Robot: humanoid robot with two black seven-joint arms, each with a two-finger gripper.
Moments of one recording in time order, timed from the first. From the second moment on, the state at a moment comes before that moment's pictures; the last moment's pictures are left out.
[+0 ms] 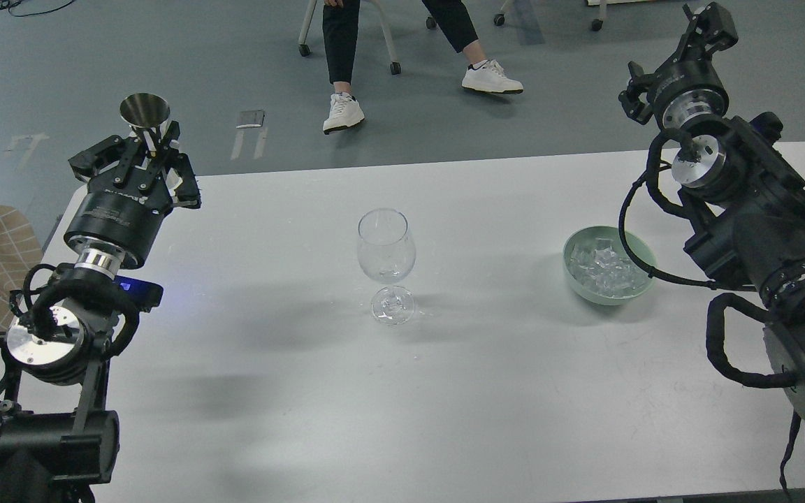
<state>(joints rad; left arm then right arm) -0.18 0.09 -1.66 -1.57 -0.03 0.04 0.22 1.00 -0.06 1.39 0.32 -0.61 0.05 0.19</state>
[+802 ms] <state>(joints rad) -0.19 0.05 -1.36 -1.69 0.16 0.21 0.21 0.94 -0.09 1.39 0.39 -0.61 0.05 0.19</state>
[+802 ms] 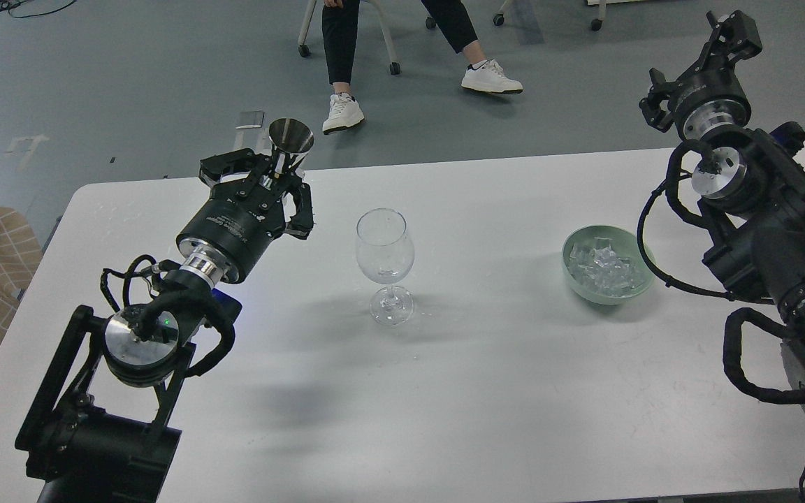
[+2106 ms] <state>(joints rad) -0.21 0.07 -1.23 -1.65 0.59 0.13 0.20 0.94 -0.12 1.39 0.39 -0.61 0.06 0.19</state>
